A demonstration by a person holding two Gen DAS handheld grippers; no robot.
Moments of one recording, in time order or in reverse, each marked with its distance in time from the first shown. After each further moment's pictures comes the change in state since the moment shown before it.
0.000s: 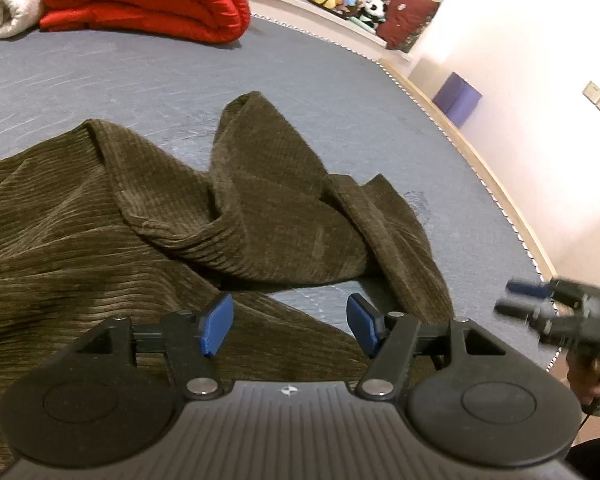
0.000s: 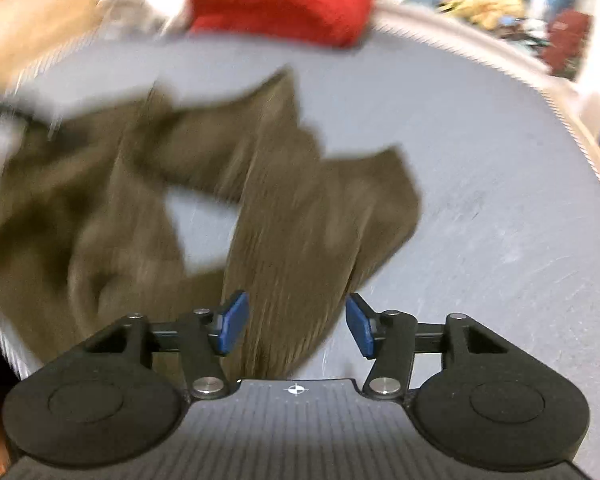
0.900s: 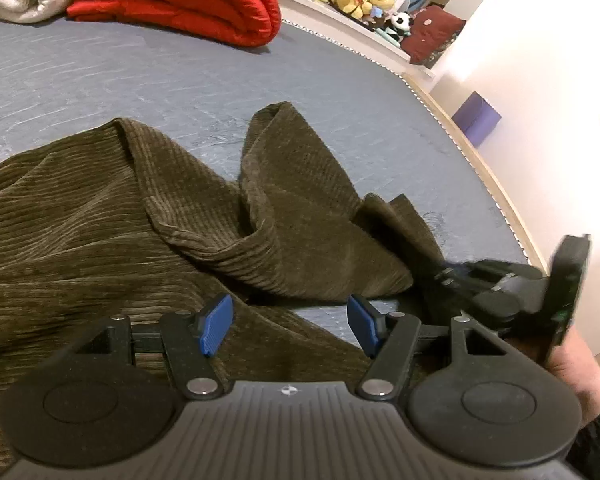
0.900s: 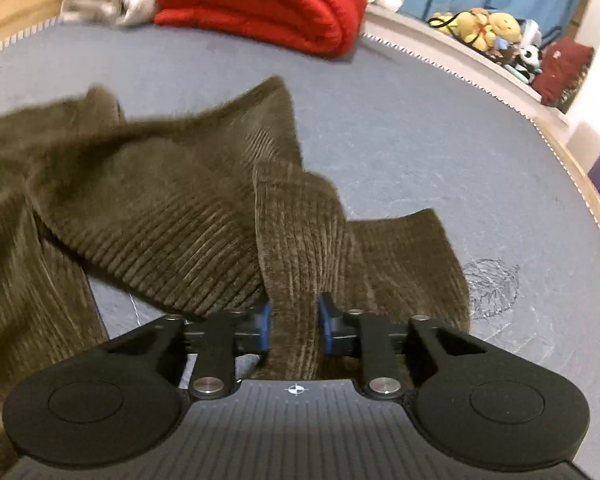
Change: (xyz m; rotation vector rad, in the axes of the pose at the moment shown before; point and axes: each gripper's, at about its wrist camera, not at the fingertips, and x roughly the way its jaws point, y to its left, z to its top) left arm -0.004 0.018 0.013 -0.068 -0.014 0.018; right arm 0.128 0.050 0.066 -0.069 -0.010 -0.147
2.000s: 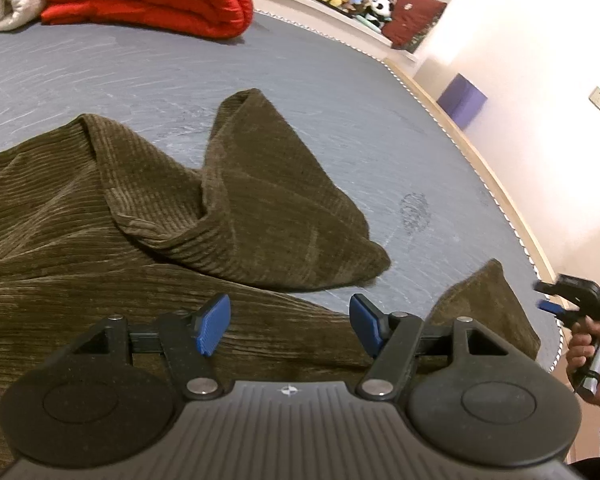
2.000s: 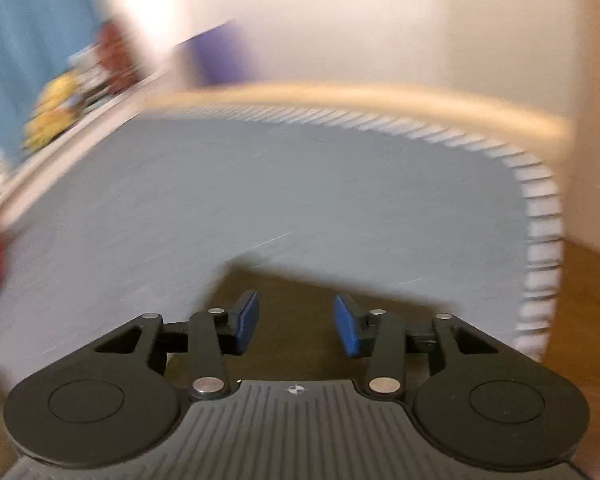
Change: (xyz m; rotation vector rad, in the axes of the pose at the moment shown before) left arm 0.014 -0.028 -0.010 0.043 0.020 -0.013; right arm -0.143 -0.263 -0.181 1.119 -0.106 -0.442
